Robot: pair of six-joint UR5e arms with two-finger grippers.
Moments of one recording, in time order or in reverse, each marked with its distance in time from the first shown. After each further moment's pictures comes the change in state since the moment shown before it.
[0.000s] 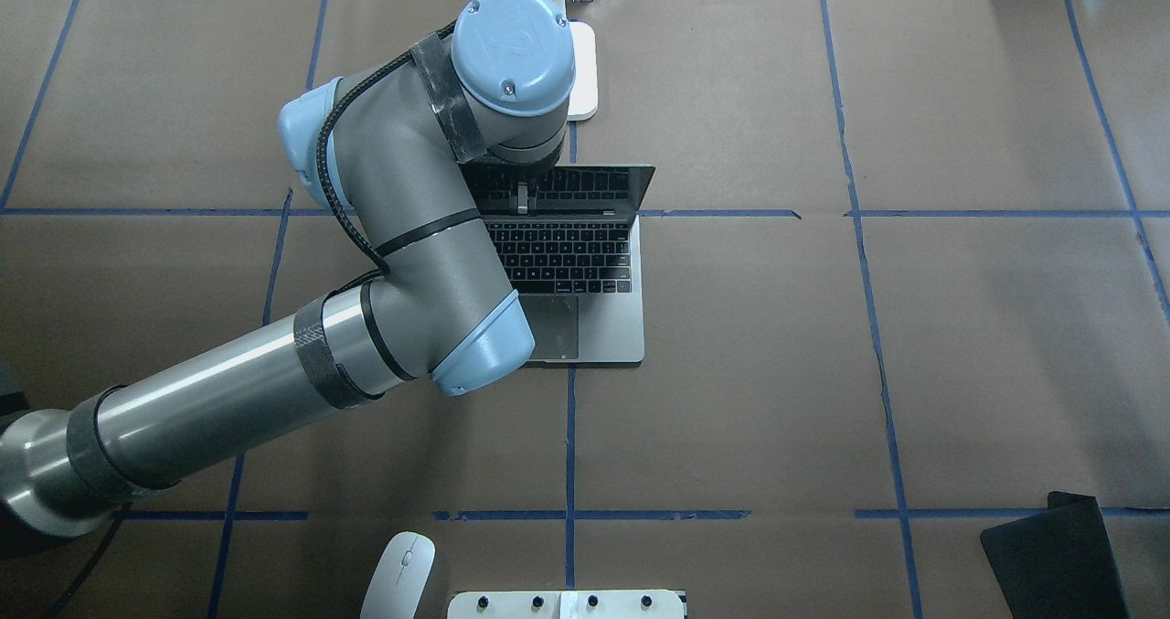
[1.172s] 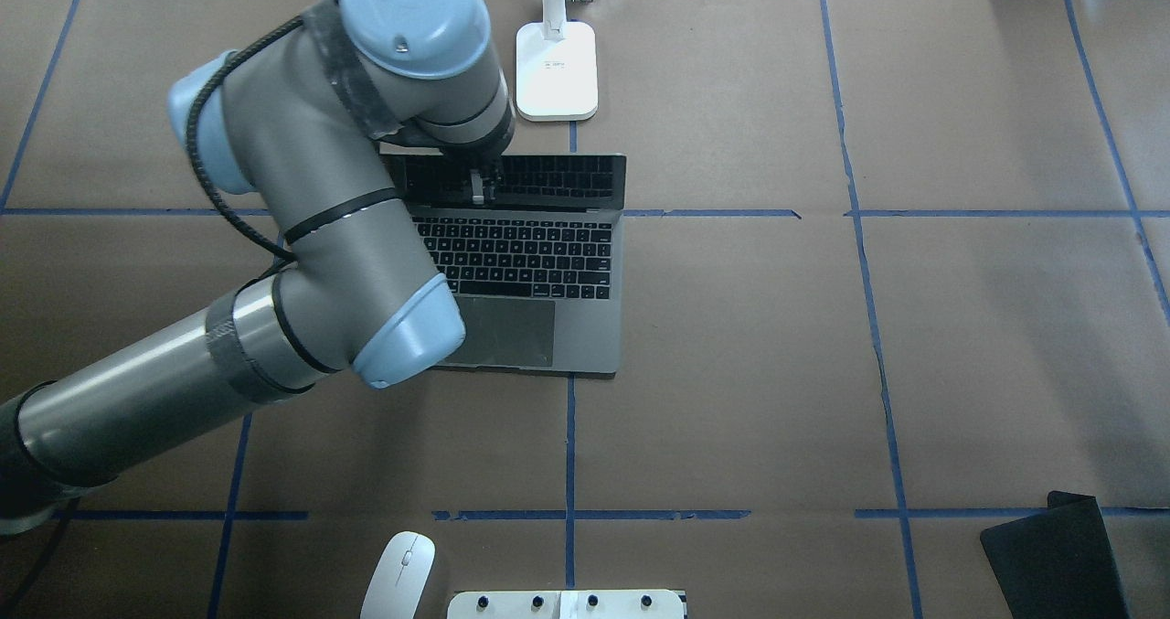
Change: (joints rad) left arm -0.028 0.042 -0.097 0.031 -0.063 -0.050; right arm -0.001 0.007 -0.003 0.000 -0.022 -0.002
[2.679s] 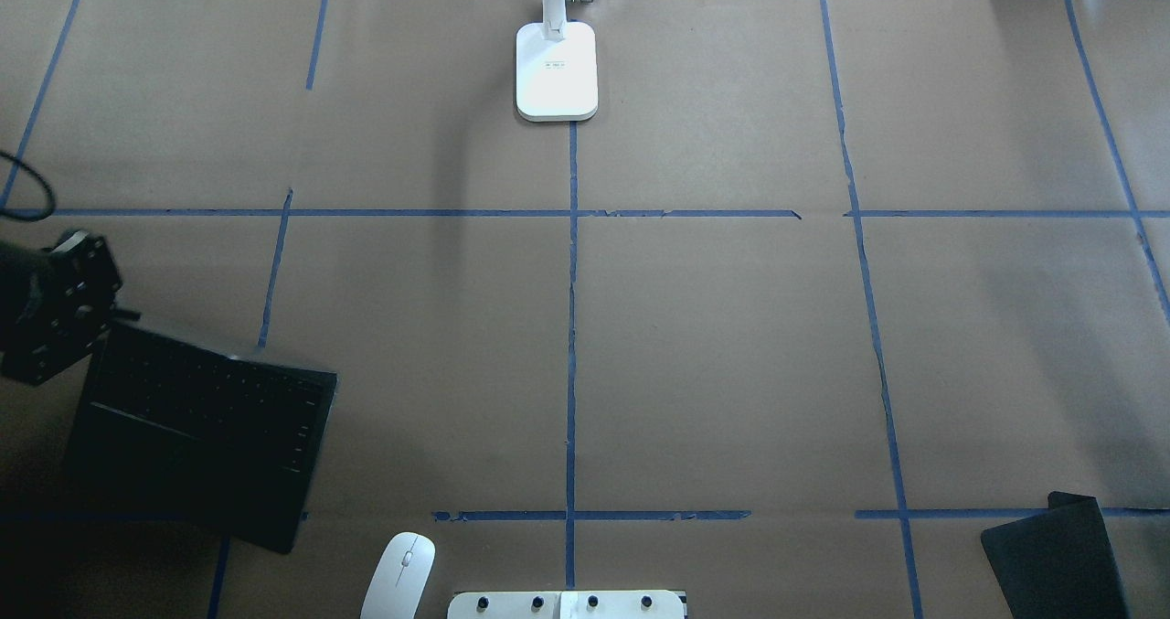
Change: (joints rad) left arm -0.117 0.875 -0.730 -0.054 -0.152 0.417; right arm 0.000 -0.004 0.012 0.003 -0.026 -0.008
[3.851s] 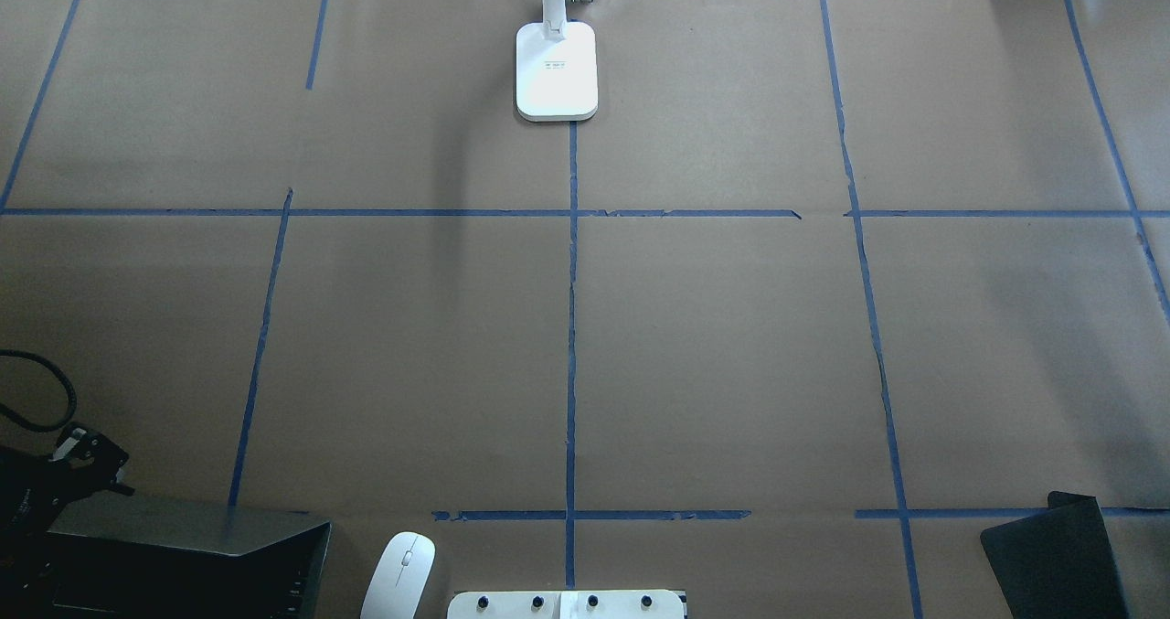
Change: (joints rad) left arm 0.348 0.368 -0.102 -0.220 -0.008 -0.129; right arm 0.004 -0.015 0.004 0.001 -0.003 0.001
